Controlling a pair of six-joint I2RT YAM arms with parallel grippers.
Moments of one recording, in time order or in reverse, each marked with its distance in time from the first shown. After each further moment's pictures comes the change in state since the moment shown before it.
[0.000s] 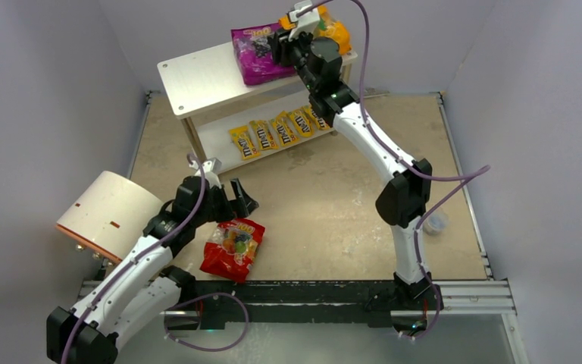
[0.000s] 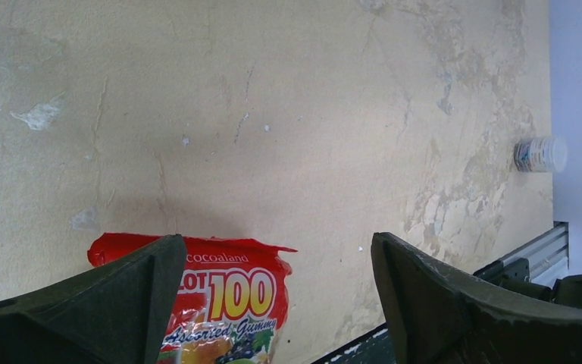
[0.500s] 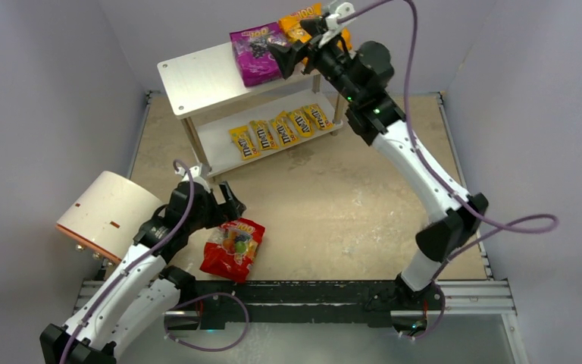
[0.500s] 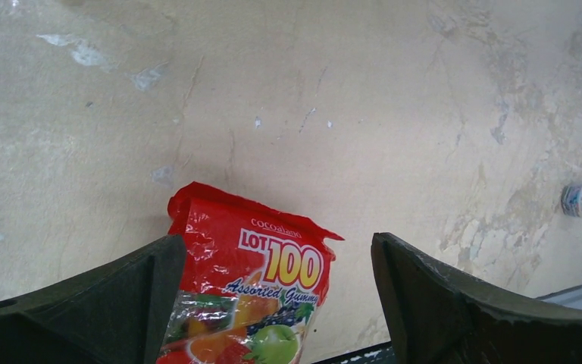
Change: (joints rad) left arm 0.000 -0.101 0.036 -0.206 -0.160 -0.052; right arm 0.001 -0.350 -0.262 0.009 -0.252 -0.006
